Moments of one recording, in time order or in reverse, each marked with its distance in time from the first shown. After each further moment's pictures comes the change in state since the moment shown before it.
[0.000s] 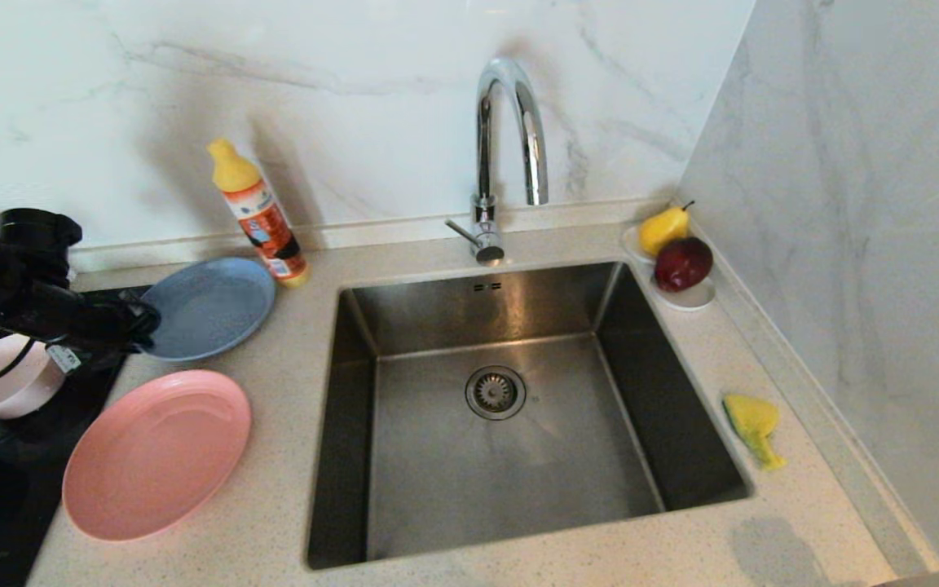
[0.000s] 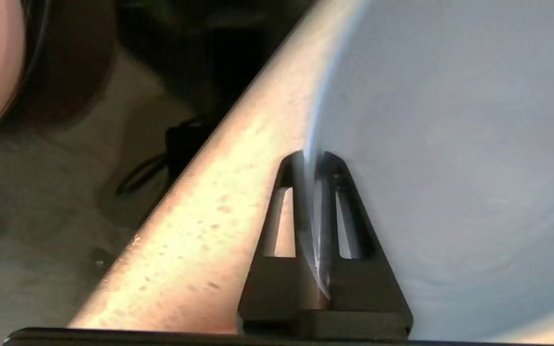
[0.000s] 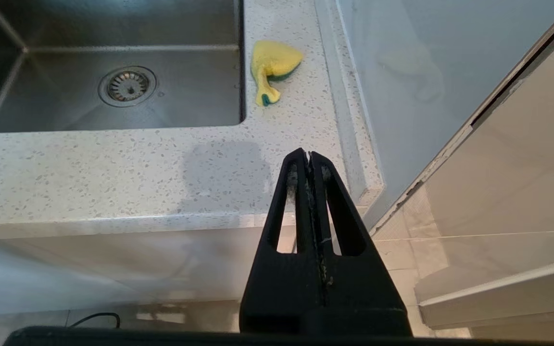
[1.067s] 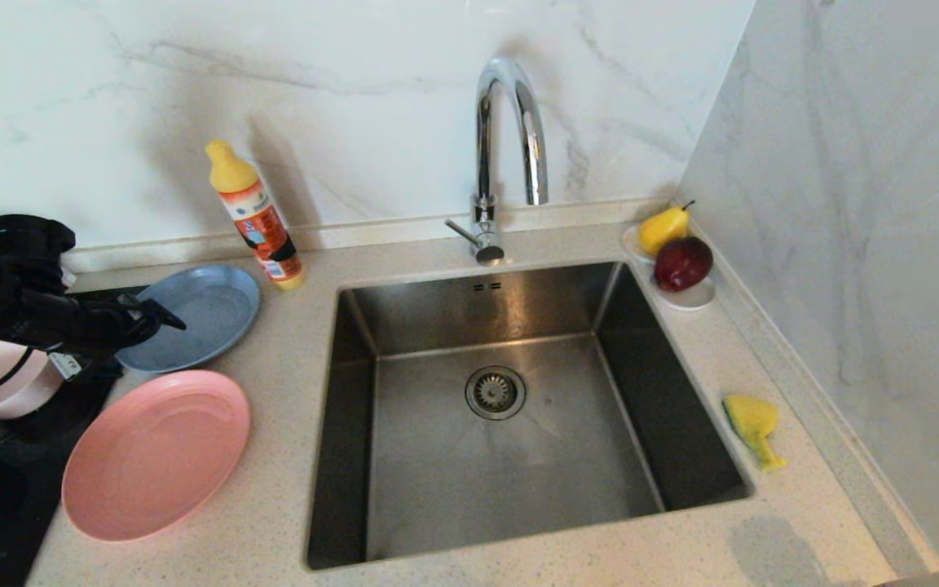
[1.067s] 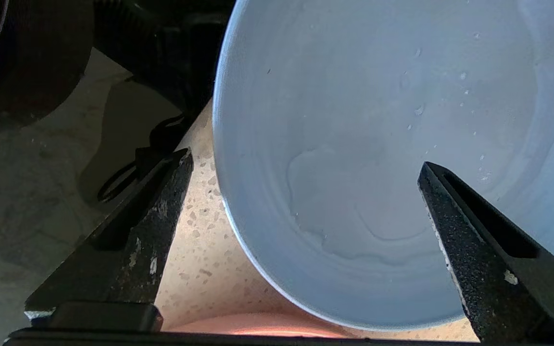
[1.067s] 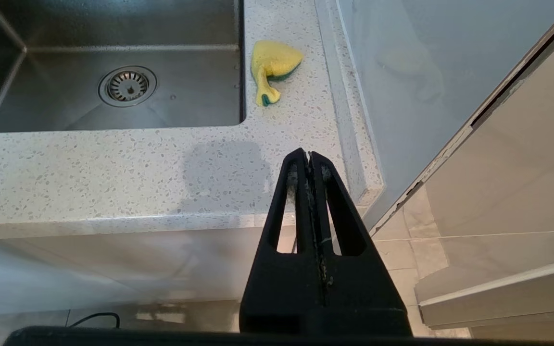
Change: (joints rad) left arm 0.008 -0.045 0.110 -0.096 -0.061 -0.001; right arm 0.000 0.000 0.000 0.000 0.000 0.000
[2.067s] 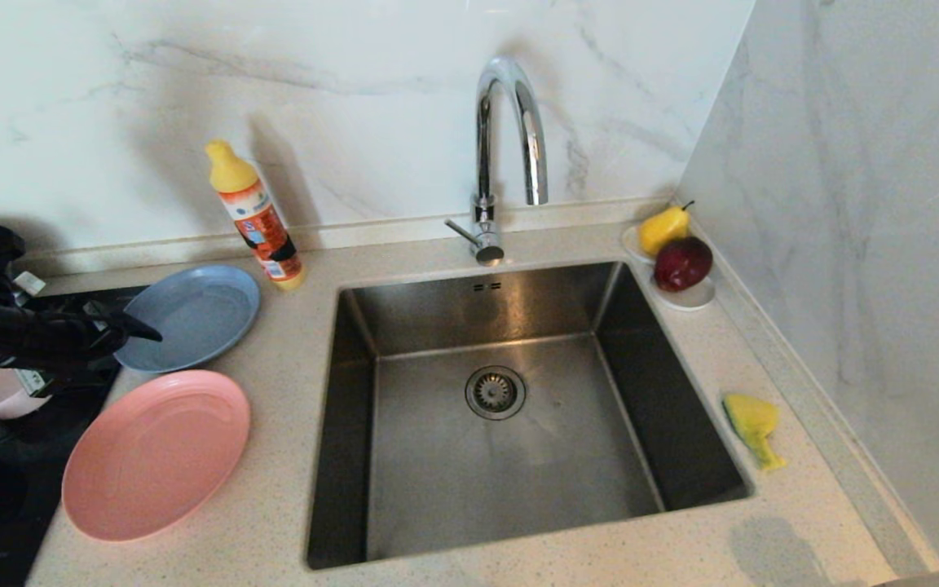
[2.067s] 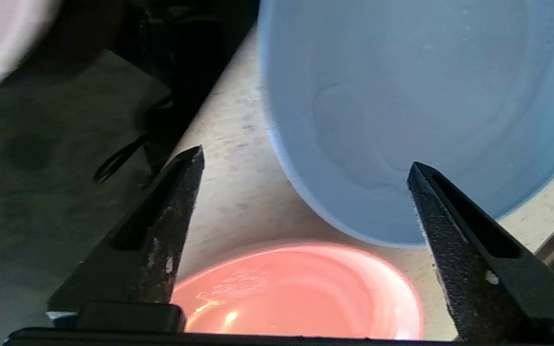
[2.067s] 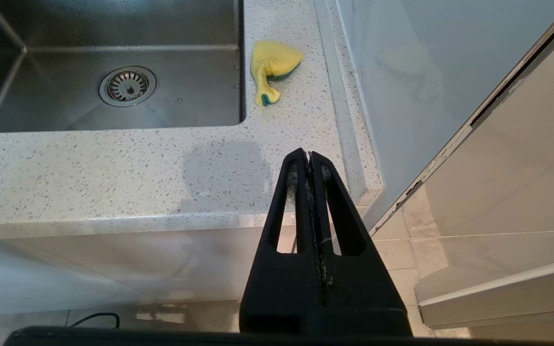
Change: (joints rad) left arm 0.065 -0.109 0.136 -0.009 -0.121 0.072; right arm 0.000 0.000 0.000 0.000 0.000 0.000
